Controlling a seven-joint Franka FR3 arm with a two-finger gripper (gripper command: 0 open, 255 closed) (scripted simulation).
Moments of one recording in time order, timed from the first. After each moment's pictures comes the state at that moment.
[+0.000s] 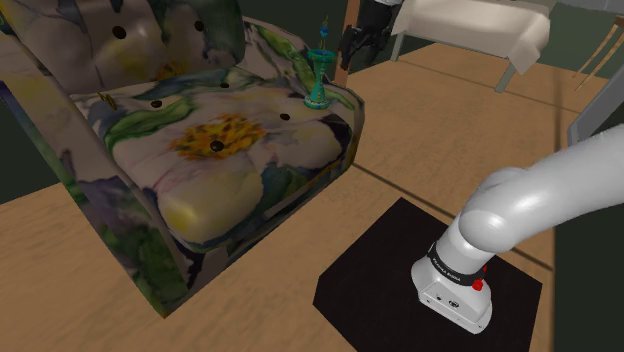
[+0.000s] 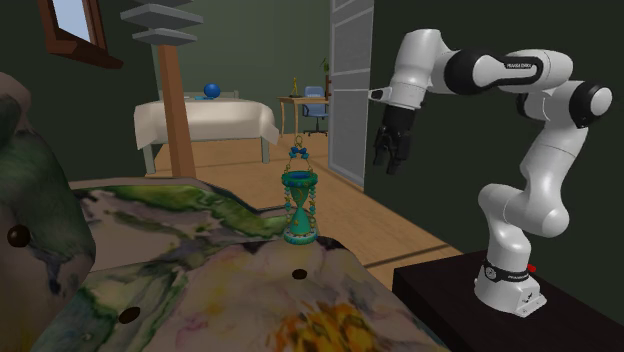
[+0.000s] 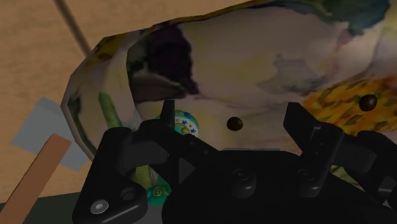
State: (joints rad) arm -0.04 -0.46 -0.04 -2.06 -0.04 1.82 0.09
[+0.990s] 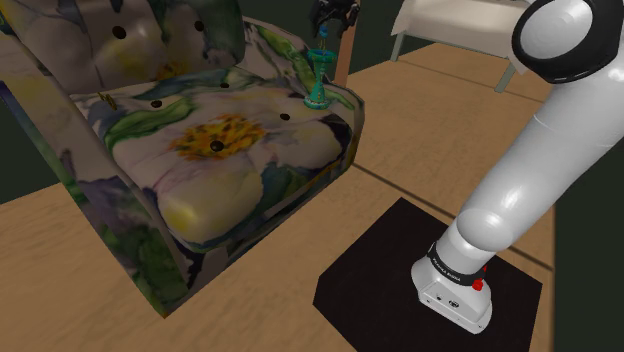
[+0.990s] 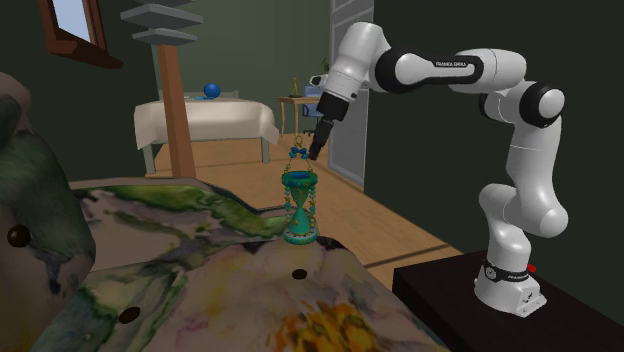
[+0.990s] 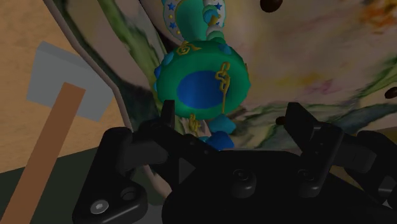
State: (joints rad) arm -0.08 -0.02 -0.09 -1.60 -0.01 1.99 0.15
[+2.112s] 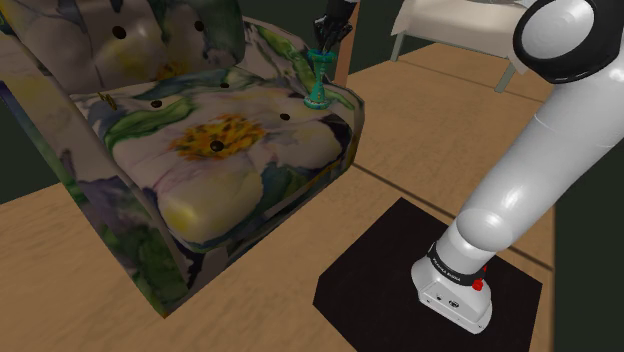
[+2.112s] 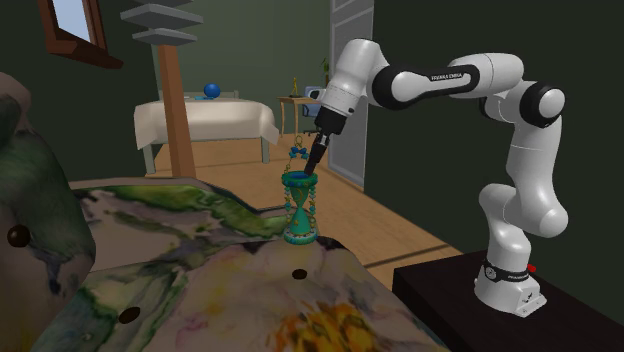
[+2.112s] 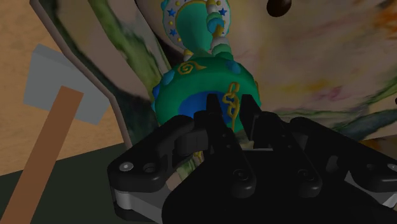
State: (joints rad) arm -0.08 -0.02 -0.09 -1.70 -0.01 2.09 0.15
